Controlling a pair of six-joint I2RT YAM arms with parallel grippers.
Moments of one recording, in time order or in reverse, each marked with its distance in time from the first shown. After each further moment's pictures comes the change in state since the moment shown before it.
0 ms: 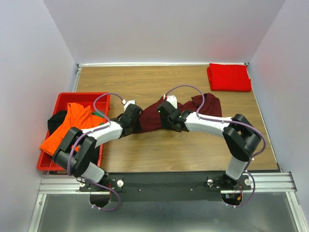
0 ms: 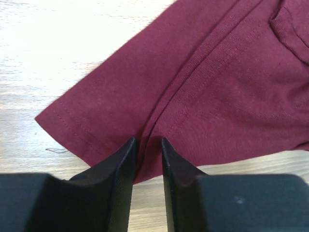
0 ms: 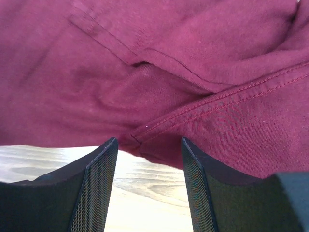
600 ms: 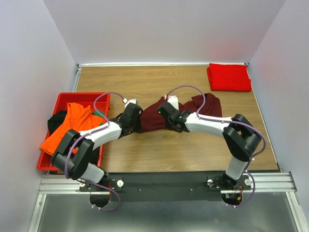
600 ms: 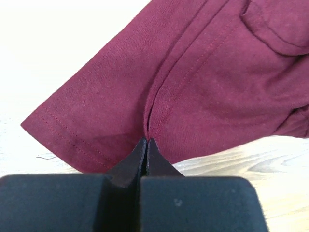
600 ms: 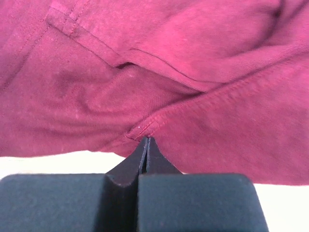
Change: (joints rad) left arm -0.005 -0.023 0.000 0.012 0.055 0.019; right arm 0.001 0.034 -0.002 -0.004 0.048 0.009
